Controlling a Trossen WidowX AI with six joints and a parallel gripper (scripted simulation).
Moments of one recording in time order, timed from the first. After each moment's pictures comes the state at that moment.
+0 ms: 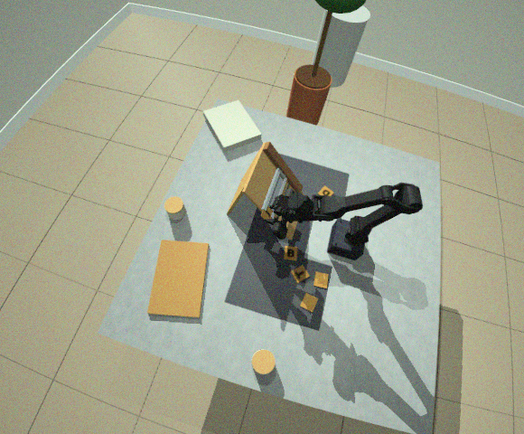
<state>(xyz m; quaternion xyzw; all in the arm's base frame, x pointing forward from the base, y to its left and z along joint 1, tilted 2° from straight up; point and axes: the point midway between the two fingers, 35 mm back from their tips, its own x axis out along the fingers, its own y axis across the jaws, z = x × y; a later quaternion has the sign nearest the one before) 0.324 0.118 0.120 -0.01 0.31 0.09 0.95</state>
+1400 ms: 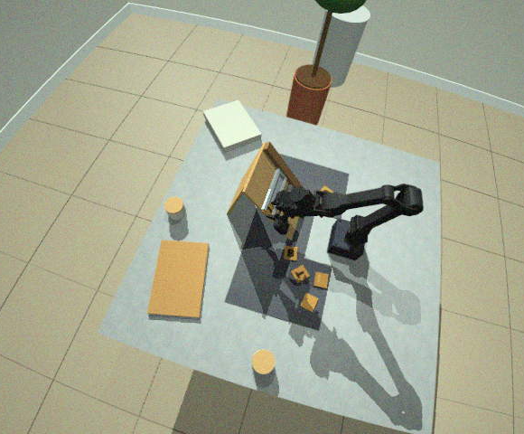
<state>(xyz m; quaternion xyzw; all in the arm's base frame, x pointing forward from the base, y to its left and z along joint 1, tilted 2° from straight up) 0.328 0.099 0.120 -0.01 0.31 0.09 0.95</state>
